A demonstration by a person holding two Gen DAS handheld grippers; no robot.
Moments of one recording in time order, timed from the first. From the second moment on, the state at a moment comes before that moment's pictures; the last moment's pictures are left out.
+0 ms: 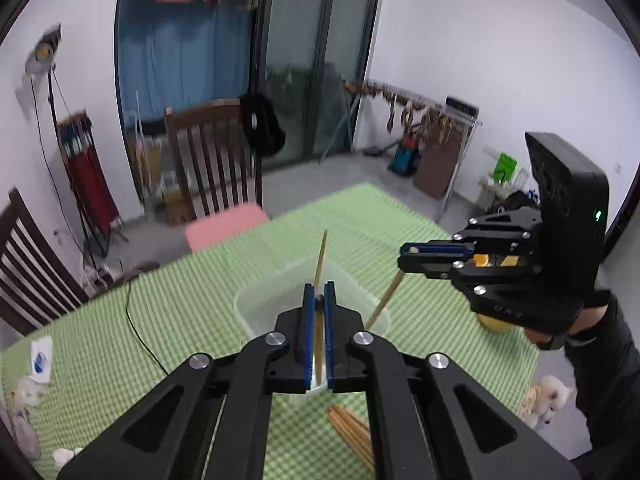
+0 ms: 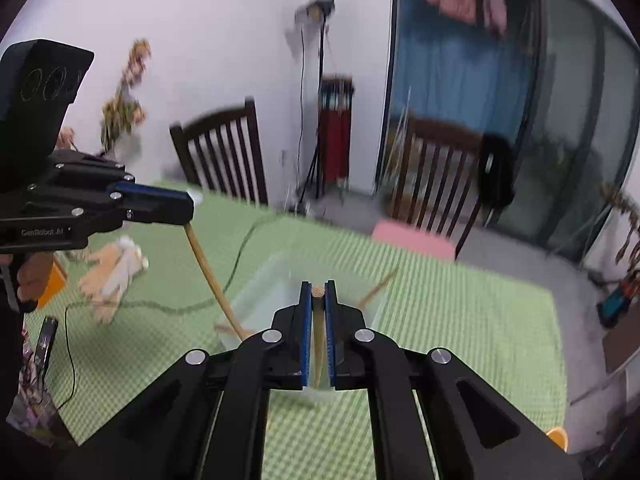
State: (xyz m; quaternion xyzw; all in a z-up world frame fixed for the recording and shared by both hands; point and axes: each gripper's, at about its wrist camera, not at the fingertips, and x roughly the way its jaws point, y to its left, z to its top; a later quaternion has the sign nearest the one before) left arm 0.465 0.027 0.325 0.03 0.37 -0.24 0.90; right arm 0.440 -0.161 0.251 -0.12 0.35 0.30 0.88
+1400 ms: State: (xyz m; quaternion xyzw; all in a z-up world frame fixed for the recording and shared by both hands) left arm 0.243 0.031 0.154 -0.03 0.28 -0.09 0.96; right arm 0.259 -0.219 0.144 -0.04 0.20 0.15 0.97
